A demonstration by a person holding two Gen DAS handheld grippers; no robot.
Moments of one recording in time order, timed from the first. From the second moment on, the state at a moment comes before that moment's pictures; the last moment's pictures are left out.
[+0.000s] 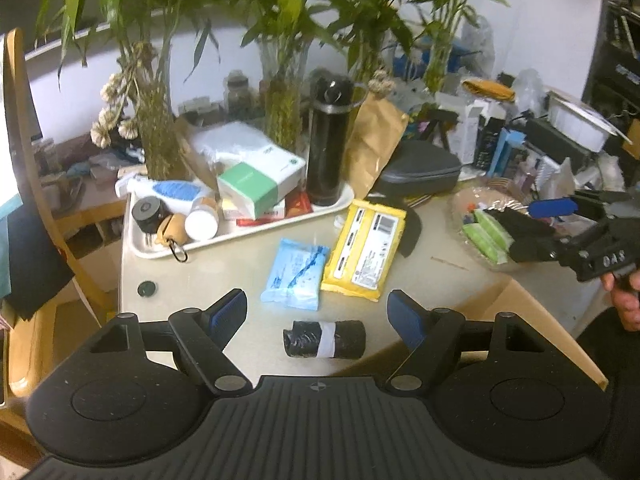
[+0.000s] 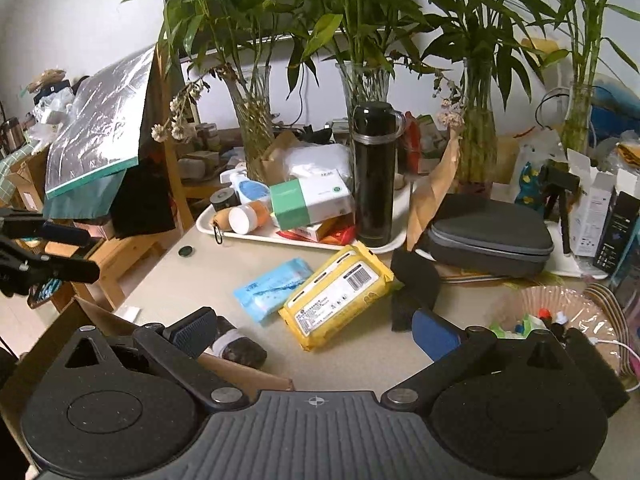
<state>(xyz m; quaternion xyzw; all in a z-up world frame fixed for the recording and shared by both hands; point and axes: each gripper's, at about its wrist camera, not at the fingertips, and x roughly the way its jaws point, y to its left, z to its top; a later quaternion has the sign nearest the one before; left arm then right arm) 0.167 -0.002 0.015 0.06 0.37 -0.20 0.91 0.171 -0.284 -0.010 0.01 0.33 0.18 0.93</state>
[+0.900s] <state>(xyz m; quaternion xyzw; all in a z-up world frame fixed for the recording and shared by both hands) 0.330 -0.062 -0.065 0.07 0.63 -0.17 0.76 0.197 -0.310 -0.041 0.05 0.34 0.16 0.93</state>
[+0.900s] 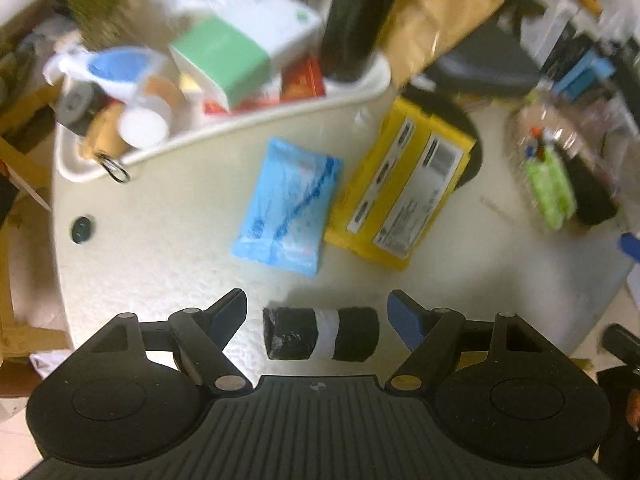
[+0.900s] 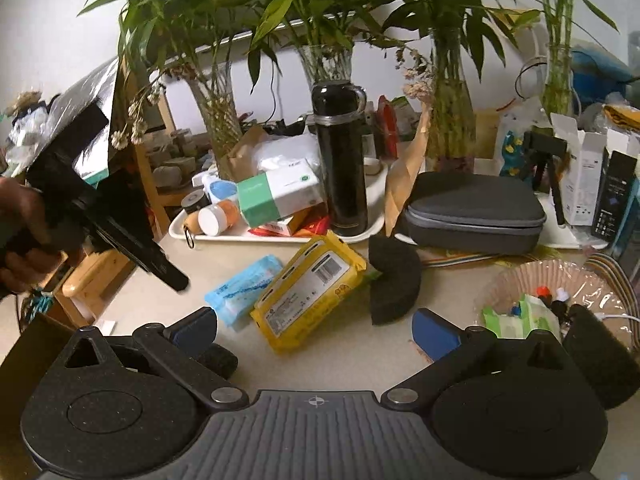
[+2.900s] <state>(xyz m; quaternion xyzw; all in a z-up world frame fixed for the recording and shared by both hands) 0.262 0.002 0.006 -0.01 0.44 -0.20 0.88 0.247 -0.306 -0.067 0.07 0.40 0.16 0.90</state>
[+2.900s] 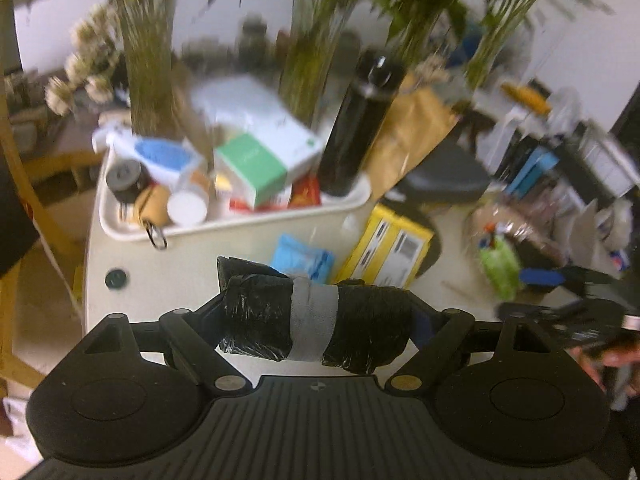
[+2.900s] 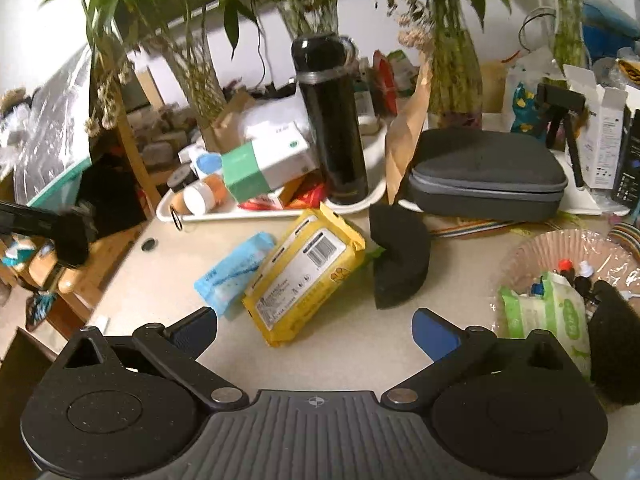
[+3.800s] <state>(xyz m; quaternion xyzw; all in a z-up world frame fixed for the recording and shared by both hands) 0.154 0.053 0.032 -0.04 0.32 -0.21 0.92 0.325 -0.268 -0.136 0.04 0.43 0.21 0.87</state>
